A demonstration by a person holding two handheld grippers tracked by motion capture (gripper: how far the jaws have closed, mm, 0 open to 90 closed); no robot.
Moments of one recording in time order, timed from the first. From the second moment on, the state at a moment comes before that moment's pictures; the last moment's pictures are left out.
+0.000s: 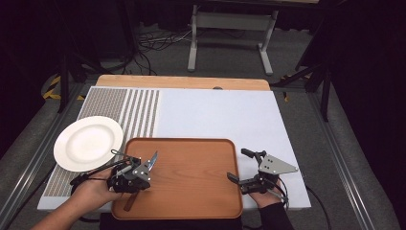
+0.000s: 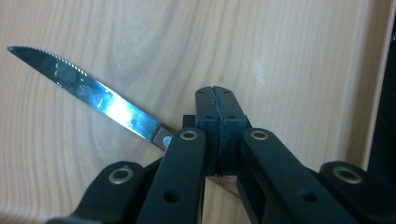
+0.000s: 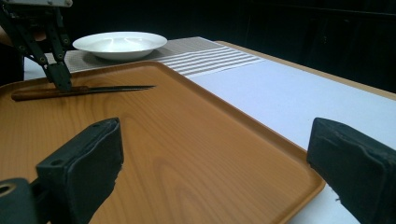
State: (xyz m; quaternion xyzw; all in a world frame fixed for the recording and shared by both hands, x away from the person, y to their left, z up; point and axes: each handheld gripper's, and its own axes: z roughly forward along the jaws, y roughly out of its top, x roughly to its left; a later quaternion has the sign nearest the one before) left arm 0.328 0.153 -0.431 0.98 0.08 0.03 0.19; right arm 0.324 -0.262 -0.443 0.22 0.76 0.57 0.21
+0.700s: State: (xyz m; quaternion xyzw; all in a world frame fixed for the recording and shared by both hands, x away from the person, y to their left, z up) left arm 0.332 0.158 -0.440 0.98 0.11 0.03 0.17; right arm 0.324 -0.262 -0.443 0.21 0.76 0.57 0.21
